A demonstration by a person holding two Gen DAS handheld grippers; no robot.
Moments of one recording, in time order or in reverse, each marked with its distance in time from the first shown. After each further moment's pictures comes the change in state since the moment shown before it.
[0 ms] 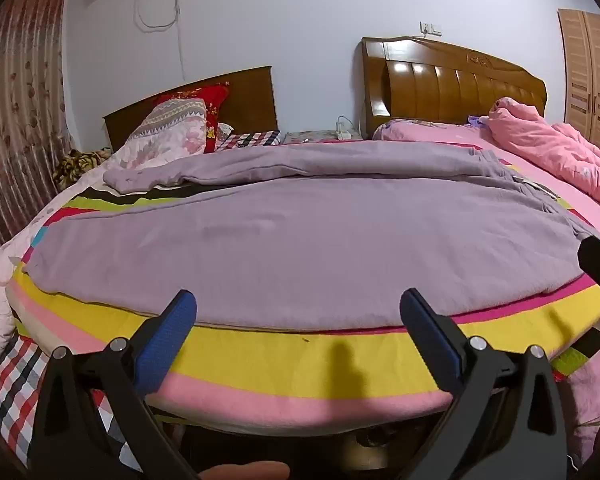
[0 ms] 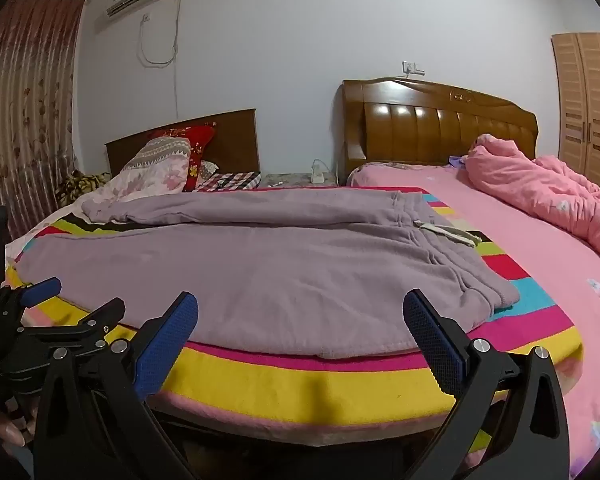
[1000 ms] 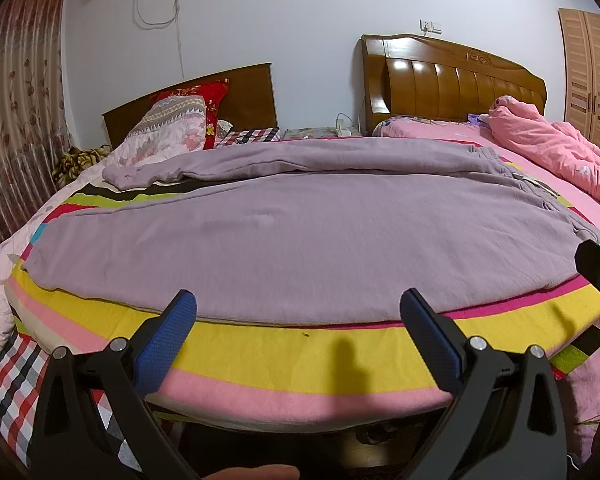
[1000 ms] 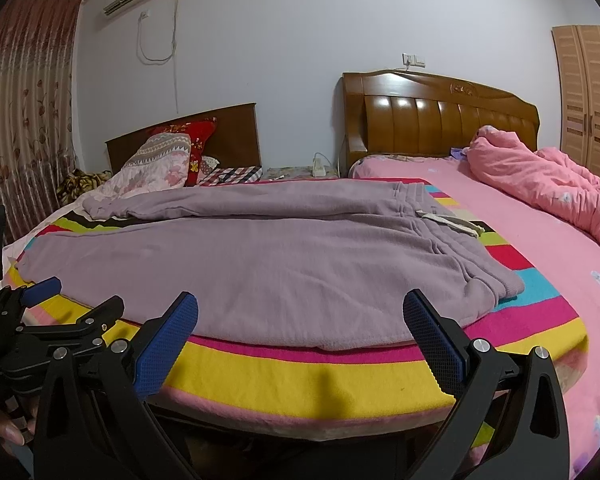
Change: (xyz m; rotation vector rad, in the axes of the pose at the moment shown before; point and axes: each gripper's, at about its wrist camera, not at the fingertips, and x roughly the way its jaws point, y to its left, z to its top) left arm 0.003 -0.002 -0.007 -0.007 0.002 -0.006; right arm 0.008 -0.002 -0.009 0.021 0.036 0.016
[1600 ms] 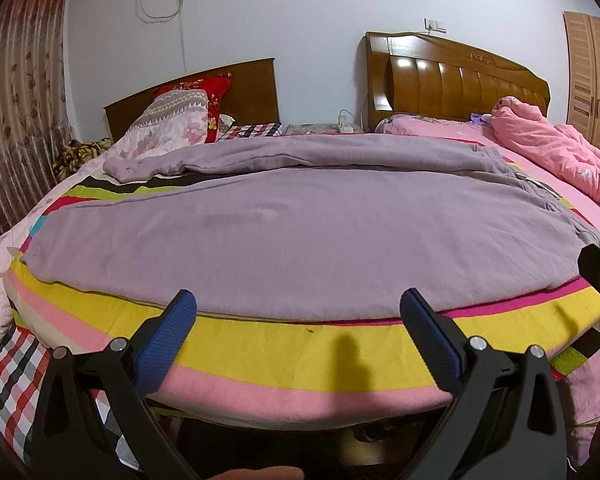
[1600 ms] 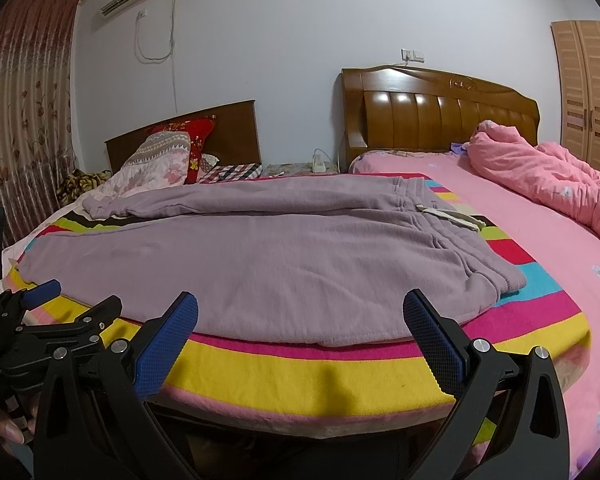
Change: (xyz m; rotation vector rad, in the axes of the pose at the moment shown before) left arm -0.003 0.003 -0.001 -0.016 0.020 -0.002; right arm 0.002 -0.001 -0.002 0.010 0.015 0.003
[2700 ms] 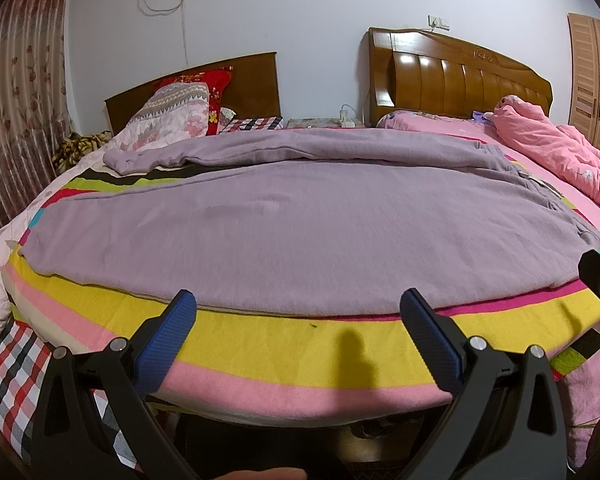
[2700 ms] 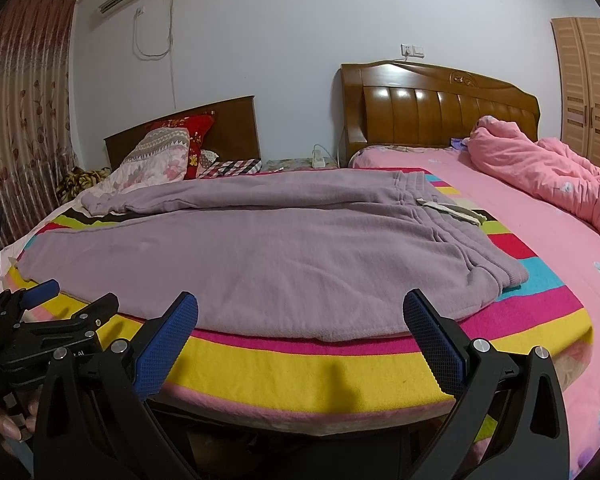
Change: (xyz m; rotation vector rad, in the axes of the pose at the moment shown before) left arm 0.002 0.007 -0.003 -0.016 0.024 -0.004; right arm 0.003 -0.001 -0.002 0.001 0.016 -0.001
